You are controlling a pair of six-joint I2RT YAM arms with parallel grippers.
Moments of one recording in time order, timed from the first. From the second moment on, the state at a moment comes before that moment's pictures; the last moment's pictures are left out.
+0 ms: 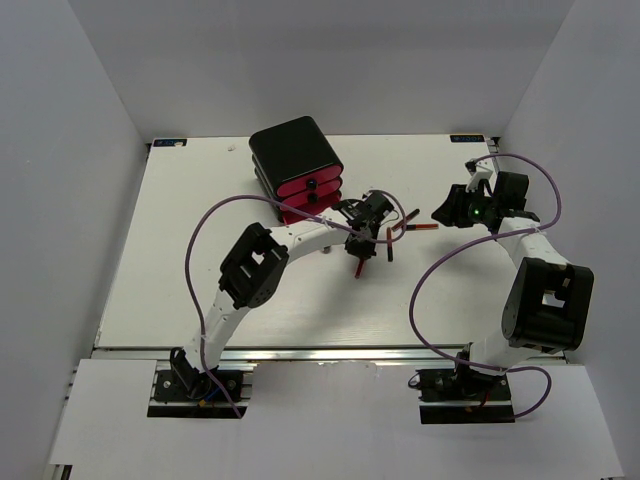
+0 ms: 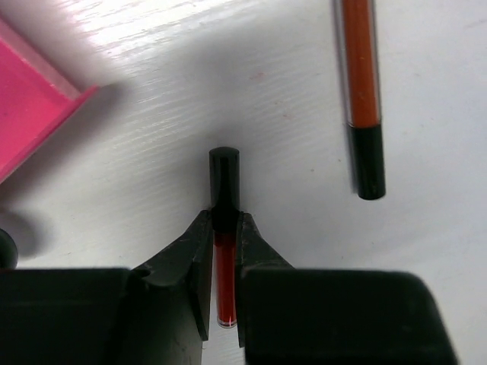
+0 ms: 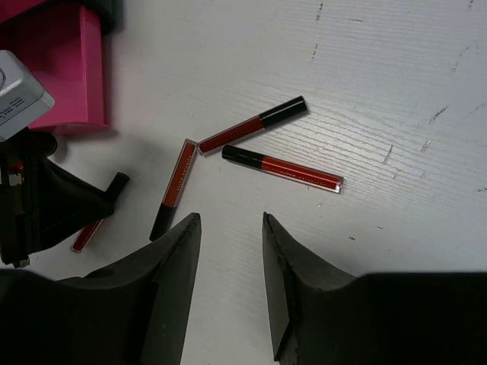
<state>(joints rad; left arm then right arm) -0.89 2.31 1.89 -0.69 -0.14 -0.56 -0.16 1.53 0.99 -0.19 -0.66 -0.08</state>
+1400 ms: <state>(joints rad) -0.66 2.02 1.68 -0.50 -0.16 0.22 -0.05 1.83 1.28 -0.63 -0.60 -1.43</state>
